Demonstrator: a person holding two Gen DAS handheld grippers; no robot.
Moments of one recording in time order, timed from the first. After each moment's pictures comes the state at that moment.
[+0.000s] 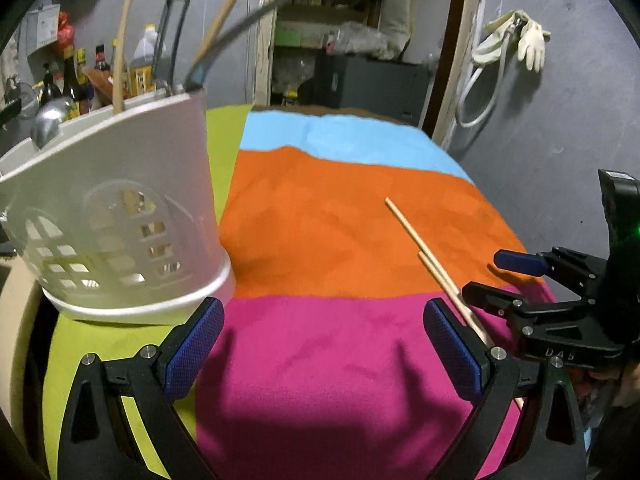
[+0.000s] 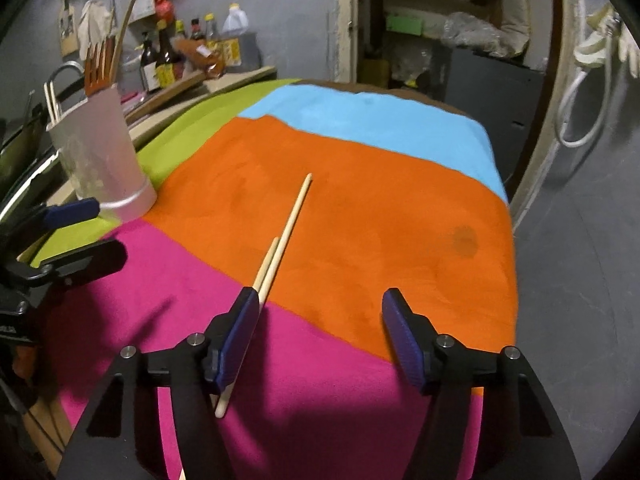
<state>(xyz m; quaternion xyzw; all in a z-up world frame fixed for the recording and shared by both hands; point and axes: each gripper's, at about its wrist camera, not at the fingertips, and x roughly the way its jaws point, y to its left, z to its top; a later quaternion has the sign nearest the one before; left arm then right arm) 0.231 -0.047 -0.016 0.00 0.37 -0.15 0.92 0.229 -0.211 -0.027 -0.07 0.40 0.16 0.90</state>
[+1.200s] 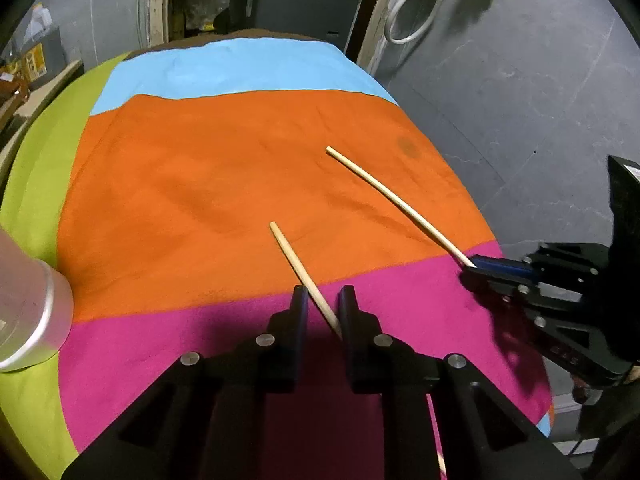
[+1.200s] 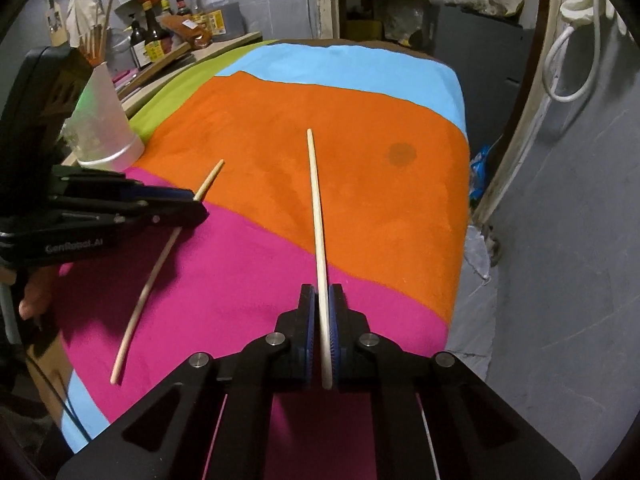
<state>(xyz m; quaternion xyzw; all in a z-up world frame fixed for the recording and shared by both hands) 0.273 -0.118 -0.027 0.04 0.50 -0.27 0.82 0.207 -0.271 -0.030 -0.05 0.47 0.16 0.87</state>
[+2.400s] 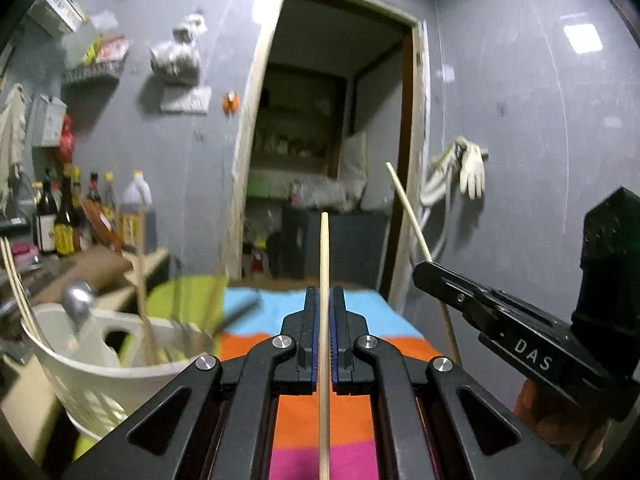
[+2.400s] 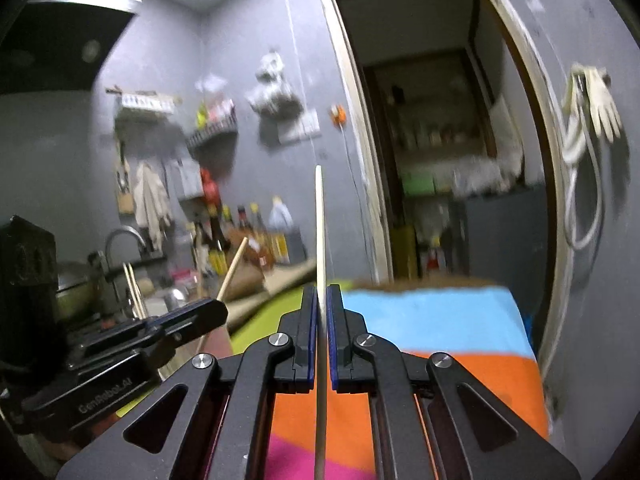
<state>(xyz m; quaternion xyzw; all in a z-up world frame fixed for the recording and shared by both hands) 0.191 -0.035 0.088 -0.04 0.08 -0.20 0.97 0.182 -0.180 0.076 0.06 0.07 0.21 0.97</state>
